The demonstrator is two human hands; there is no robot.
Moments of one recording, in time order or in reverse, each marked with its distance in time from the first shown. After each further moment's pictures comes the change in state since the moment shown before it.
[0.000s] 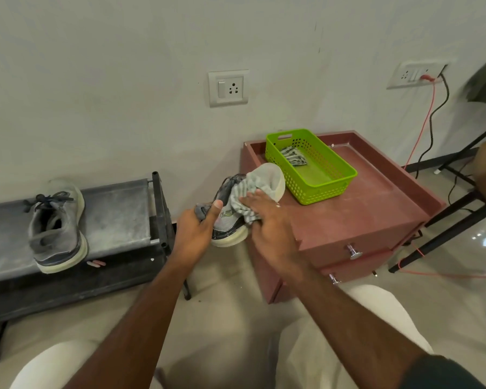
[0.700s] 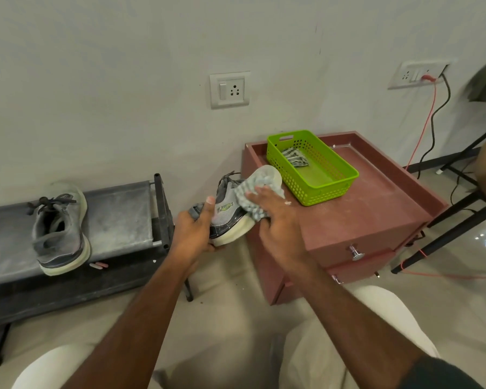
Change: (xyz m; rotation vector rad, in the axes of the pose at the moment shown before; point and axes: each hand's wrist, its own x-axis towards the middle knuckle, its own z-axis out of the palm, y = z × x) left_hand -0.004 0.008 -0.004 -0.300 0.017 -0.291; right_hand 0.005 0.009 -0.007 -0.009 0.077 -0.004
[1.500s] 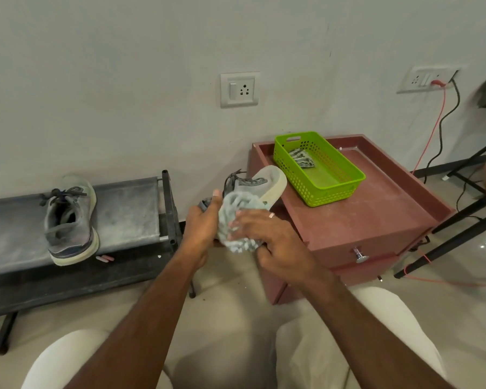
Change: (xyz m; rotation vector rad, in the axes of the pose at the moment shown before) left_hand -0.006 0.011 0.004 -0.024 -0.018 -0.040; right_hand -0.025 -0.035 -0.017 0.160 -0.311 -0.355
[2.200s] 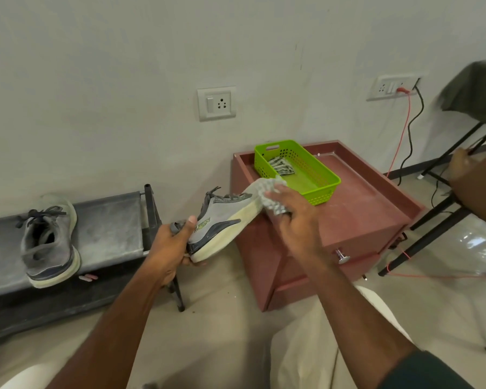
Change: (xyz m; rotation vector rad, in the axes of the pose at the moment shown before) left_hand 0.003 -0.014 -0.028 -0.020 -0.132 -0.020; right_hand 0.000 0.062 -0.047 -0.167 0.453 0.396
